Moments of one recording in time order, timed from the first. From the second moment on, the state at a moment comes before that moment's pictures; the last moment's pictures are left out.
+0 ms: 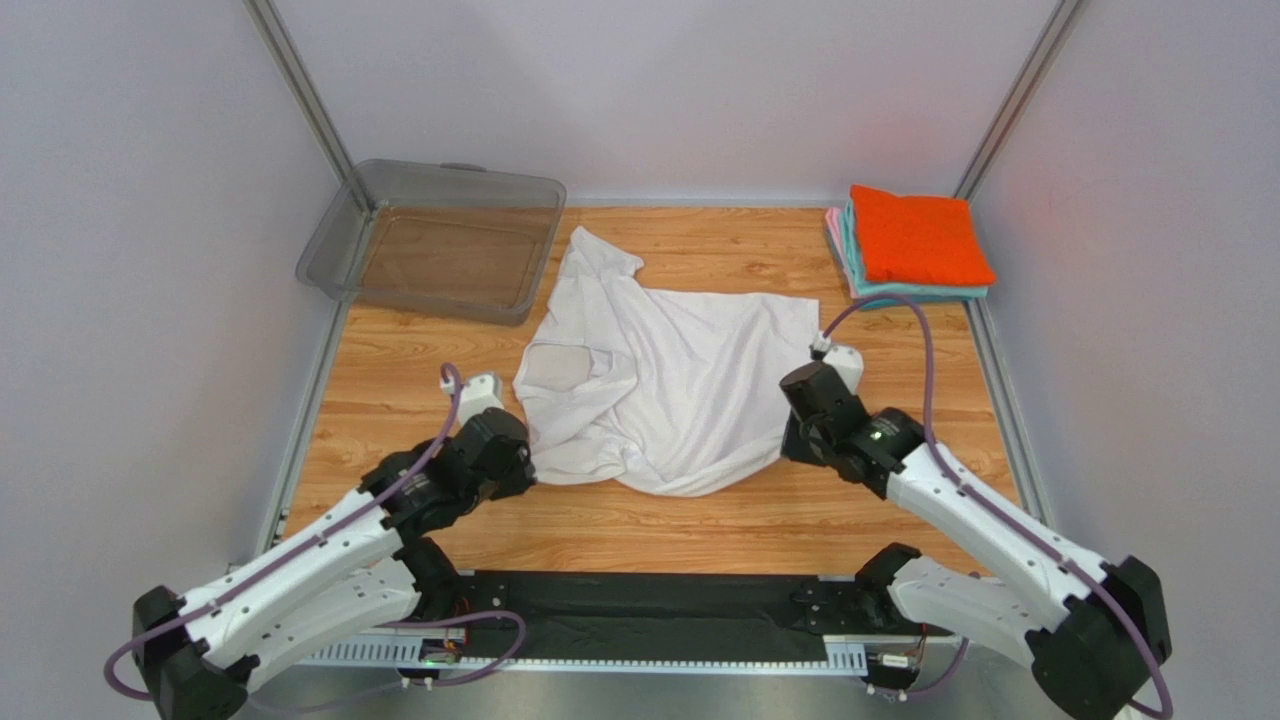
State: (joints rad) left arm -0.82 0.69 0.64 -0.76 -0.42 -0.91; right arm 0.63 0.93 0.77 -0.74 0.35 0.70
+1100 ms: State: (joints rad) left arm -0.82 0.65 0.86 -0.82 -0.79 -0.78; right arm 0.49 1.00 1.03 -0.87 0.26 0.50
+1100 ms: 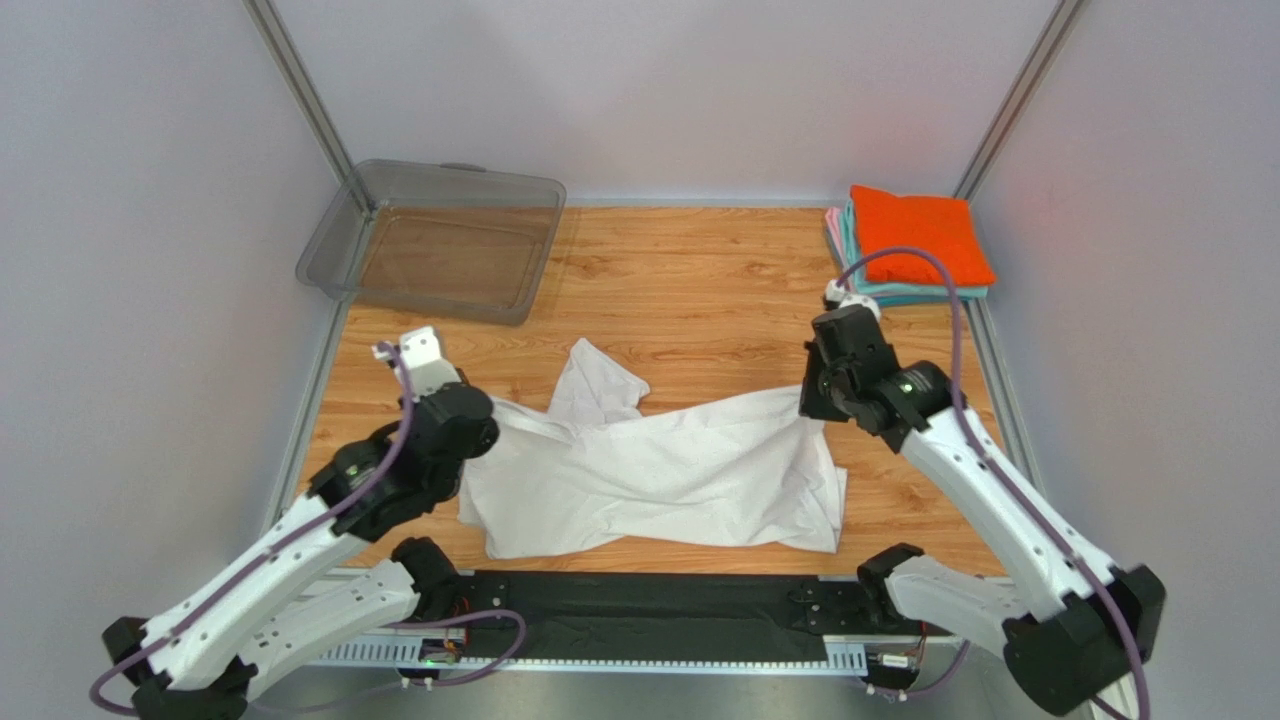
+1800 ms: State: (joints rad) left arm -0.71 0.87 0.62 -0.81 -0.65 -0.91; right arm 0.38 1.53 0.95 -0.50 -0.17 0.37
